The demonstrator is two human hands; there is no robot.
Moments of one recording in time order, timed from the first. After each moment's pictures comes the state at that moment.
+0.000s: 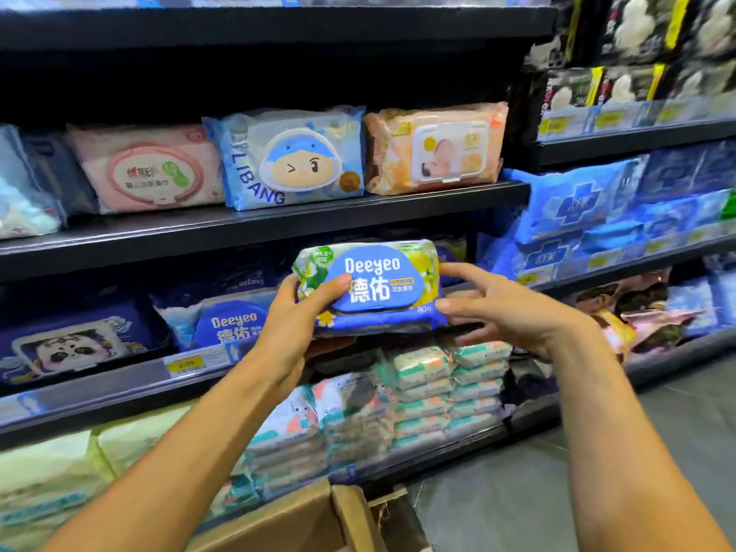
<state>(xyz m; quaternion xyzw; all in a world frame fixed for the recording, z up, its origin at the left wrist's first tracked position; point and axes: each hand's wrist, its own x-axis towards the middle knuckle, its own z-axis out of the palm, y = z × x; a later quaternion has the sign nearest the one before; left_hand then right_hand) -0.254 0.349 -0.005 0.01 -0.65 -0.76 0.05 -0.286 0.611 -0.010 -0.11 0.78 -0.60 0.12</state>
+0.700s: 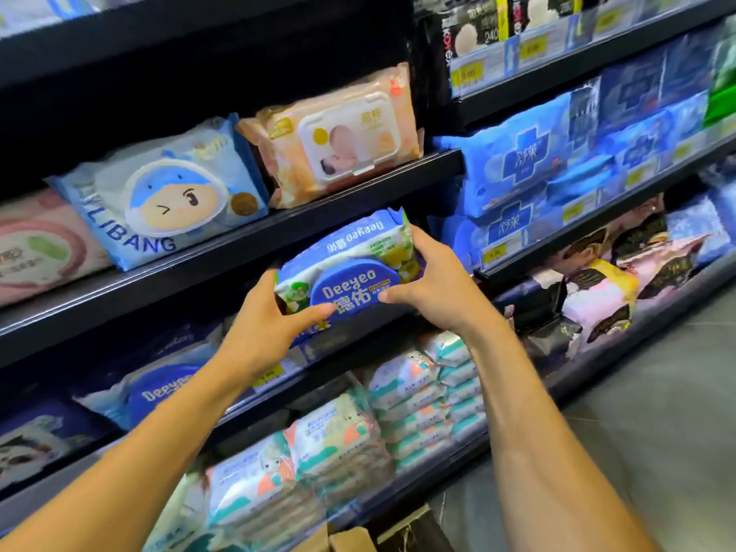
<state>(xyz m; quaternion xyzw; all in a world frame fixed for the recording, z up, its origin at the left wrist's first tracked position) -0.326 0.384 0.003 -0.13 -0.89 -0.42 0.12 -0.349 0.609 -0.046 -0.14 0.71 -0.67 -0.15</state>
